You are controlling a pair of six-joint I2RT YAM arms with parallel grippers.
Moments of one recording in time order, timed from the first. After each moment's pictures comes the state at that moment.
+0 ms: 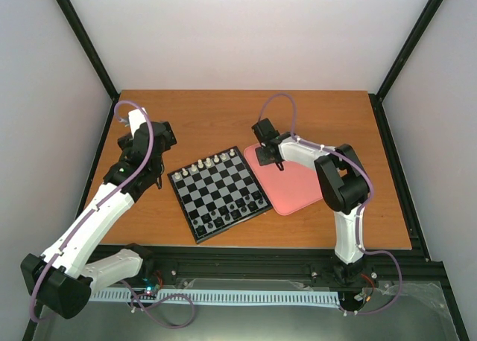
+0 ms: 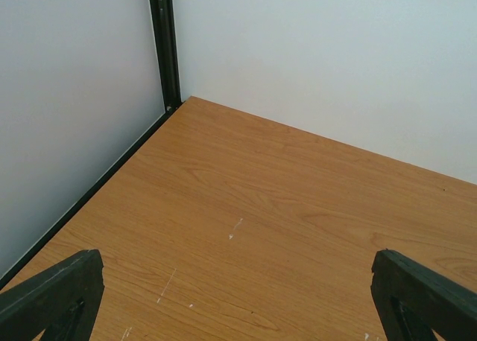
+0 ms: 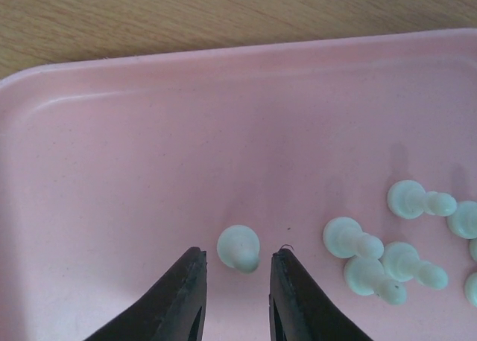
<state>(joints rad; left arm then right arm) -0.43 1.04 1.00 -0.44 -0.75 -0.45 0.56 2.03 1.39 -0.48 0.24 0.17</state>
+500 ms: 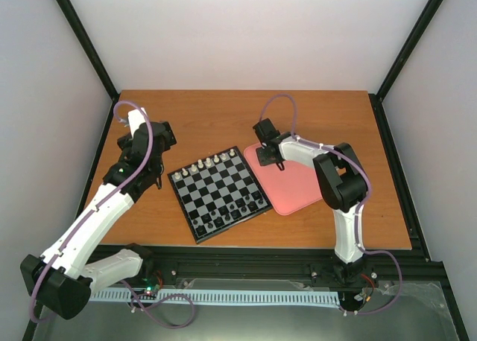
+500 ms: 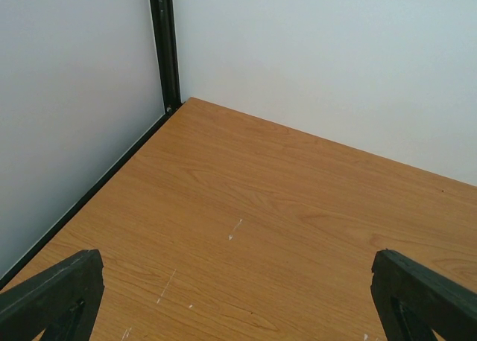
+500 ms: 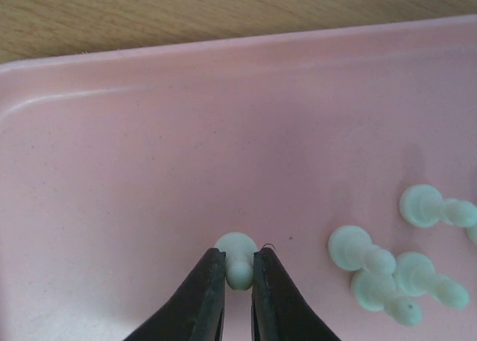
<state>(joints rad) -0.43 1.04 1.00 -0.44 -0.75 -0.45 0.54 2.05 1.39 -0.47 0.22 0.17</state>
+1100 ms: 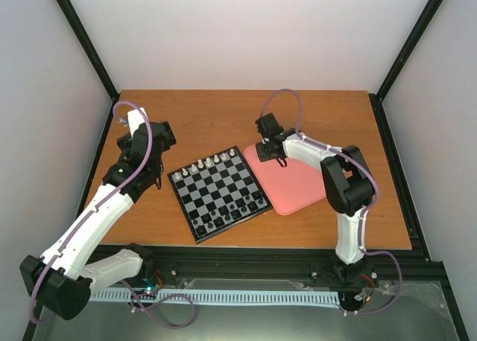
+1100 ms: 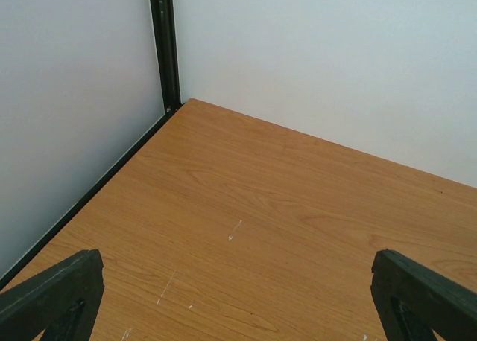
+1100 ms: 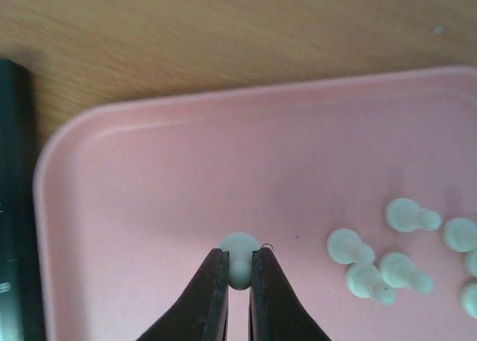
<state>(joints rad) -0.43 1.03 1.00 -0.44 -0.75 -0.45 0.53 2.01 1.40 -0.48 0.16 0.17</state>
